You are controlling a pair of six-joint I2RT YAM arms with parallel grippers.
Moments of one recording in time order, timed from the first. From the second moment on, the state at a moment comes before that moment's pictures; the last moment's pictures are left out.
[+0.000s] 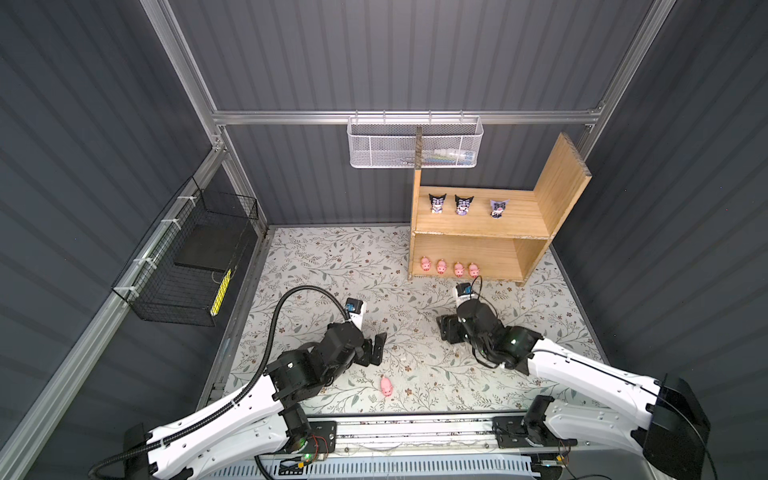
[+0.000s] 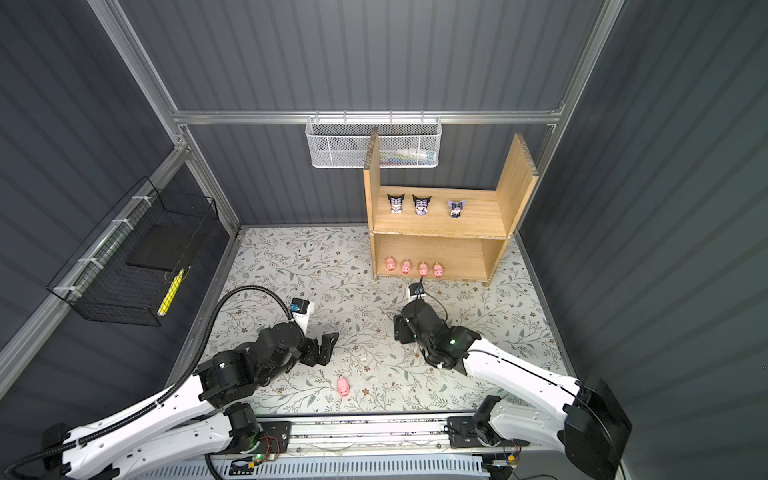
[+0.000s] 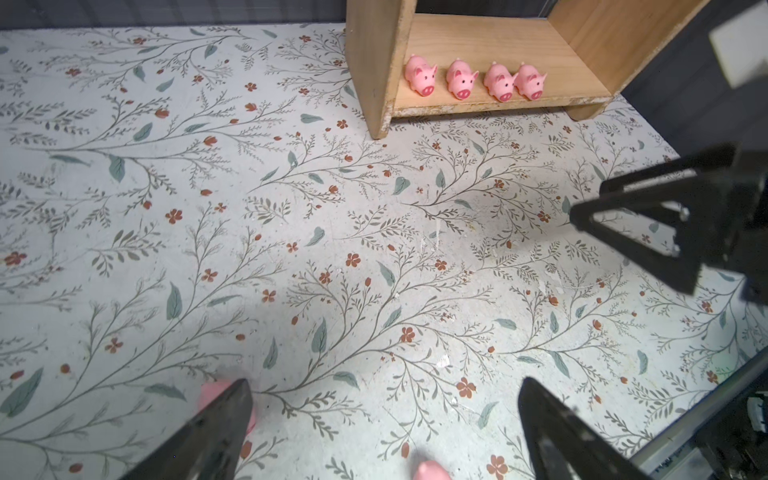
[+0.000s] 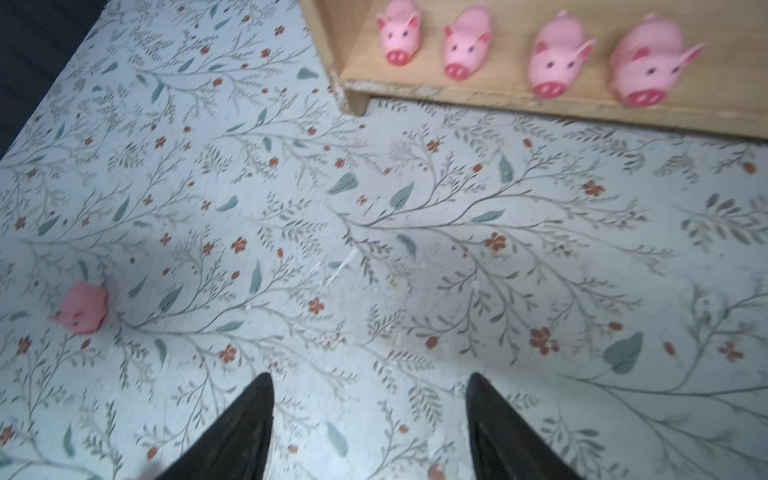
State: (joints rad) left arm -1.03 0.76 0.68 -0.58 -0.39 -0.52; right arm 0.88 1.10 0.66 -0.31 0.32 0.55
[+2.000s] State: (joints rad) left arm -1.03 0.49 0.59 -0.82 -0.43 -0.74; right arm 1.50 1.76 0.75 0.10 0.57 0.82
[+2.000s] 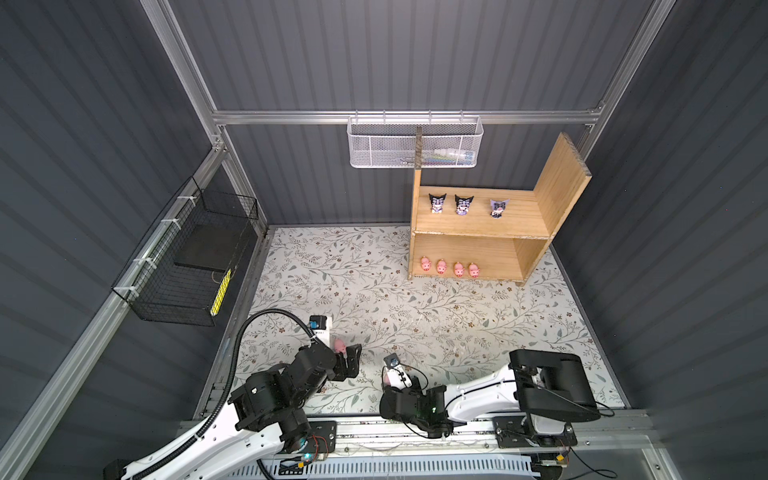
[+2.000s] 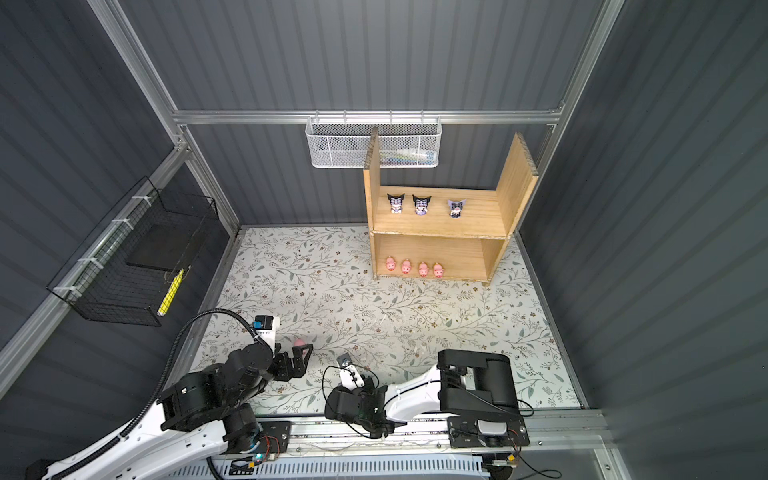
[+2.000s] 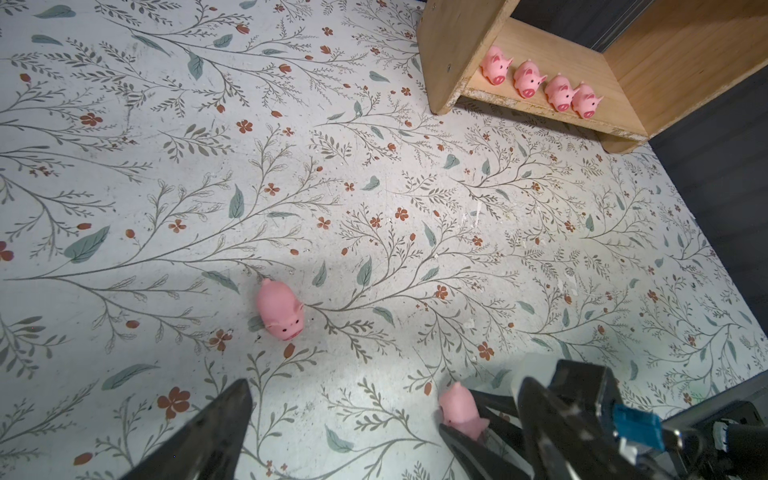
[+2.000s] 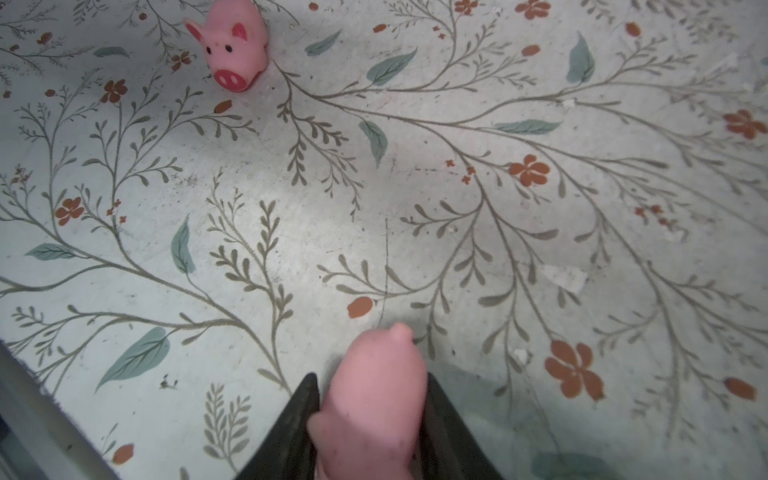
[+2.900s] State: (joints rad) left arm -1.03 0.85 0.61 -0.57 -0.38 -0.59; right arm 0.90 1.17 0.53 -0.12 0.49 0.53
